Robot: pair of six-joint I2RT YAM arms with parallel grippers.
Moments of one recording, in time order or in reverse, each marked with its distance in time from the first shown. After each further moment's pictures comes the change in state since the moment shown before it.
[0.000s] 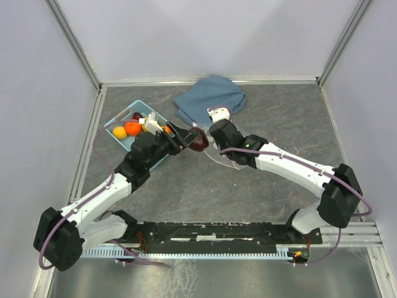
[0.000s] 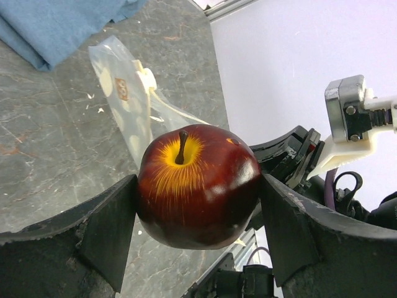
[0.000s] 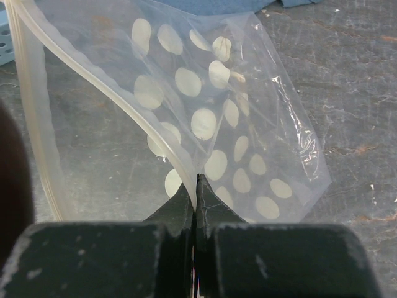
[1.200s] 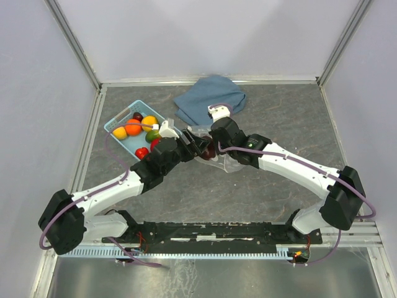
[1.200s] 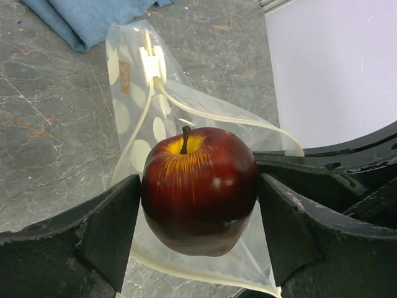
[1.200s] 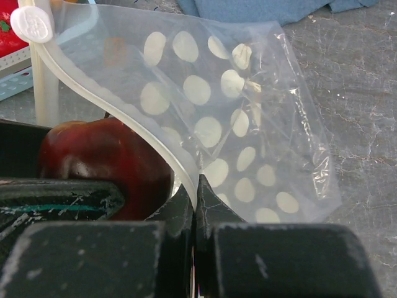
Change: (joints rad) left arm -0.221 0.134 0.029 -0.034 -0.320 0.053; right arm 0.000 -0.027 0.018 0.013 -0.132 0.059
